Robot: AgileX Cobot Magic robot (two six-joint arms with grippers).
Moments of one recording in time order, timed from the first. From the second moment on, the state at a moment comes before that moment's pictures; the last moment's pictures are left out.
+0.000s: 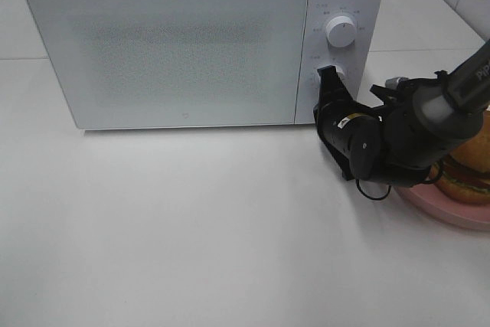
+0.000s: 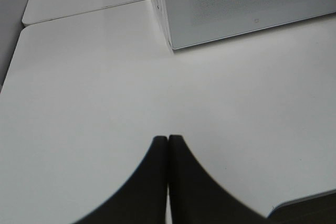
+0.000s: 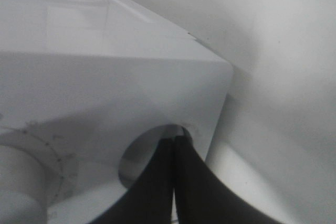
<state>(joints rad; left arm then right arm) 0.00 0.00 -0.50 -0.14 1.06 0.28 0.49 2.16 -0.86 0.52 -0.84 1.08</state>
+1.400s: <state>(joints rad) 0.00 0.00 -0.50 -0.14 1.06 0.28 0.55 2.03 -0.82 0.48 -0.77 1.08</state>
